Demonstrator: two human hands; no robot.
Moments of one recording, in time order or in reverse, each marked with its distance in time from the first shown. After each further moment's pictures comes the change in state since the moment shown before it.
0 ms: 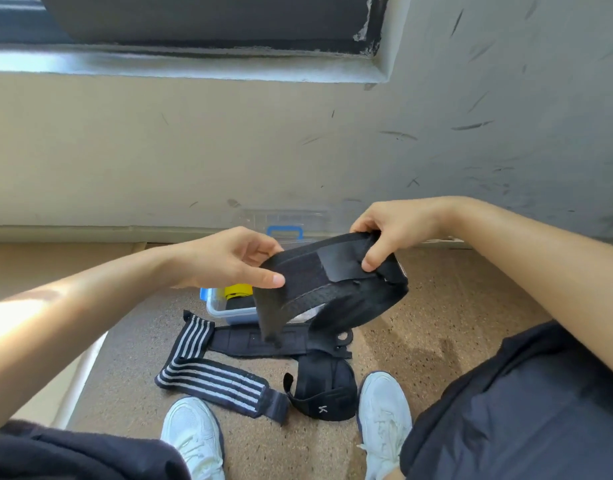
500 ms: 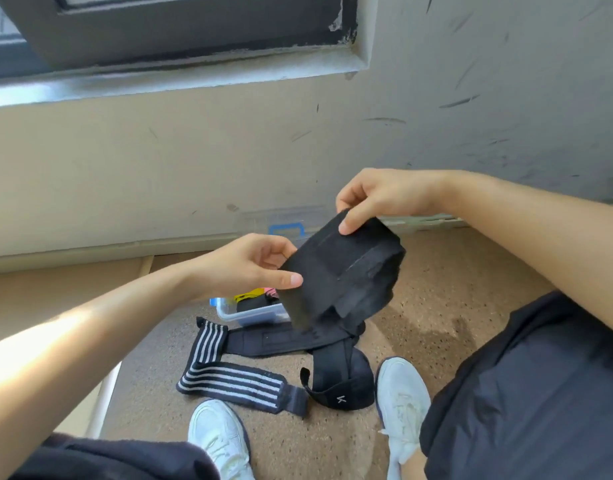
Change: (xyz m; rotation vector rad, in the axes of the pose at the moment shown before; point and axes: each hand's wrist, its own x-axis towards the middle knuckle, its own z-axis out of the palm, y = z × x) left_hand 0.012 0.005 0.016 -0.001 -0.004 0.026; right_hand -0.010 -0.014 -0.002 0.208 0.155 -0.143
